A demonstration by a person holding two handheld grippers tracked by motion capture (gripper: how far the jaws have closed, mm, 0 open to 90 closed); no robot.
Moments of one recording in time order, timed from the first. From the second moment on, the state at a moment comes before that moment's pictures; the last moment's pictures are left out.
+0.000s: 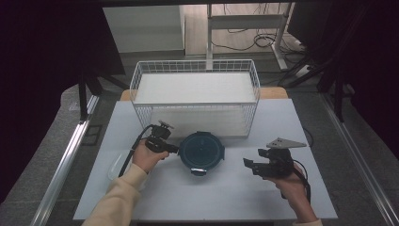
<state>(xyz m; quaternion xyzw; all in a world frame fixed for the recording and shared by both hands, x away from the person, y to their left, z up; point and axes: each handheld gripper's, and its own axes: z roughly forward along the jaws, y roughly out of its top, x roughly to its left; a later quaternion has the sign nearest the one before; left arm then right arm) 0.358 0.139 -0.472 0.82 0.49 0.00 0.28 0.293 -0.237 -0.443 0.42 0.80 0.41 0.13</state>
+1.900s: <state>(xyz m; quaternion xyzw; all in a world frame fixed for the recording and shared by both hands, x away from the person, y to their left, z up) 0.246 0.108 -0.462 0.77 0.46 0.00 0.44 0.289 -0.236 -0.441 0.40 0.80 0.43 0.12</state>
